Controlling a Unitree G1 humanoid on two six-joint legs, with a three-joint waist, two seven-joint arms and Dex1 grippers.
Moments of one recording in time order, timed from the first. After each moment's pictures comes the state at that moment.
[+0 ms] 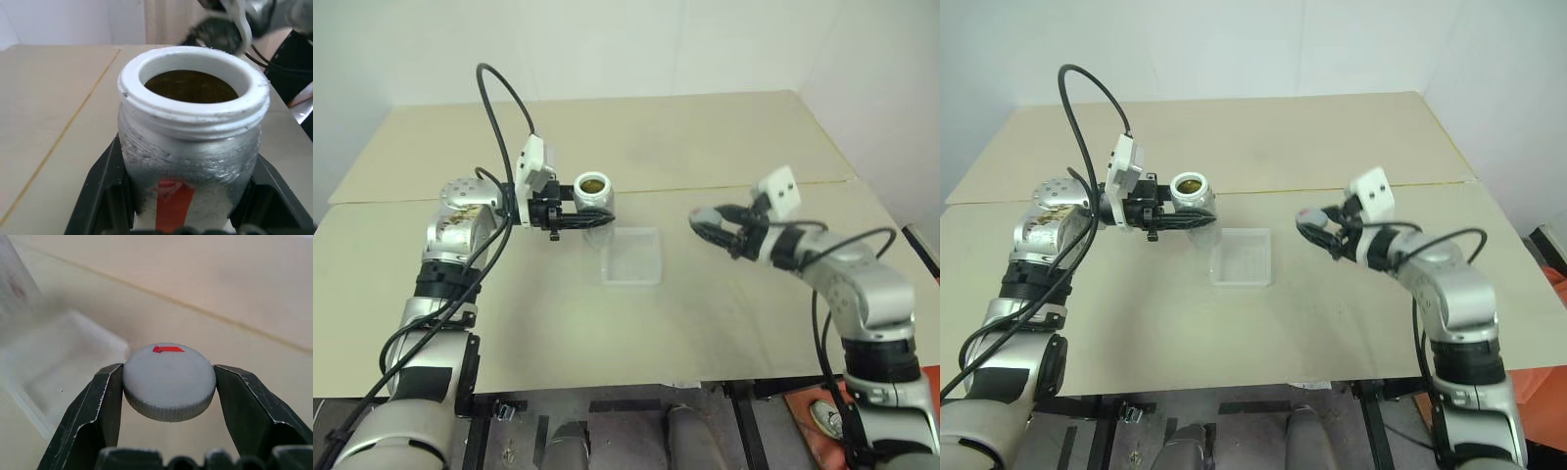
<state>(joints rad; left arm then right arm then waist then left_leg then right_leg) -0.93 0.54 -0.02 0.50 -0.34 0.22 -1.41 -0.47 -0.58 -0.05 -0.19 0.37 0.70 0.59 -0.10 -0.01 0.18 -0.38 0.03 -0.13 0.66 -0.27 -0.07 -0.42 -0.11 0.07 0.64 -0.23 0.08</state>
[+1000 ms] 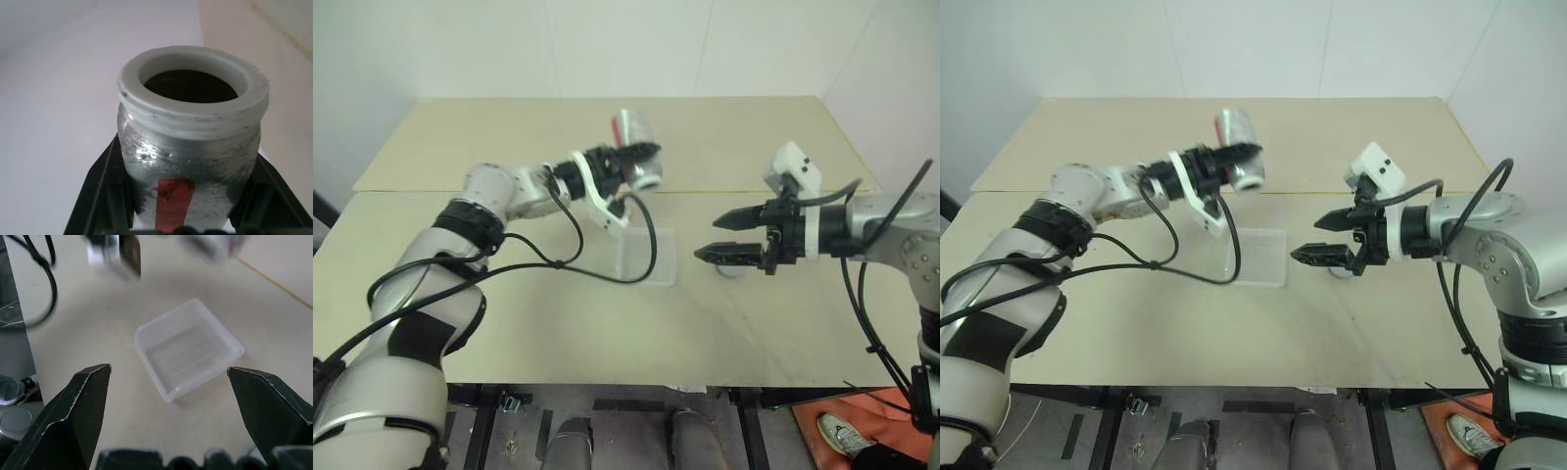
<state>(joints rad) -1.32 0.56 -0.81 0.90 1.29 -0.76 0.53 -0.81 -0.89 -0.02 -0.33 0.74 1.25 0.87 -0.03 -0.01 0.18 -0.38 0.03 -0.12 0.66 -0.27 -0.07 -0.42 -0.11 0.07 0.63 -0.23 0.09</state>
